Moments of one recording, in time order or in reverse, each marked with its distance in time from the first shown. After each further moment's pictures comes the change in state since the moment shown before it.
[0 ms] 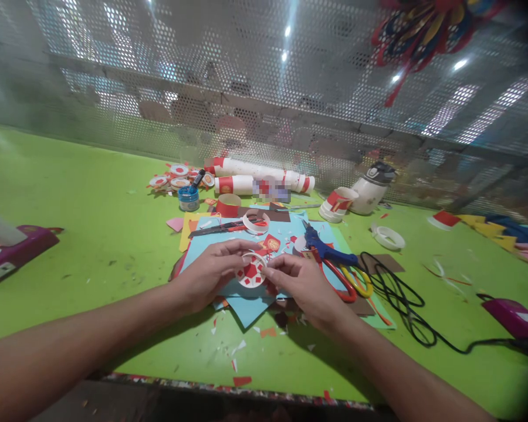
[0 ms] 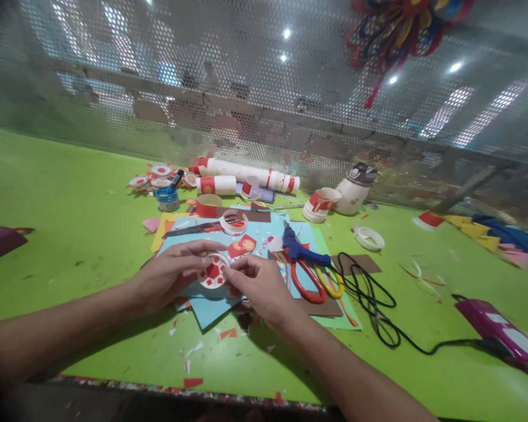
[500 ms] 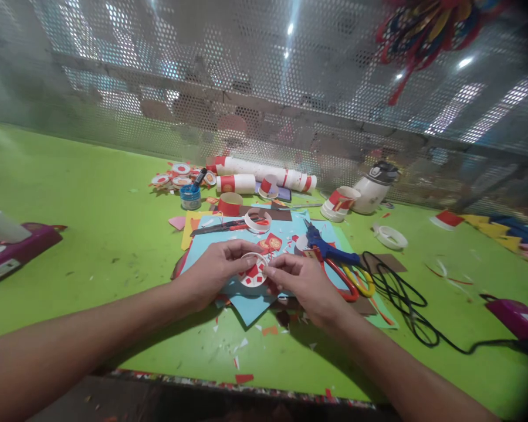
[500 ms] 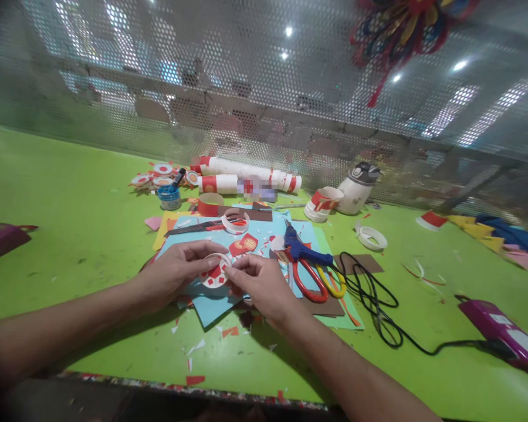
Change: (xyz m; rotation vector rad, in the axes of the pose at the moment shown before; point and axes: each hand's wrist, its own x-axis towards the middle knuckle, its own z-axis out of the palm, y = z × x) left_hand 0.001 -0.002 0.002 0.124 0.068 -0.001; right_hand 0.000 -0.001 0.001 0.013 0.001 0.087
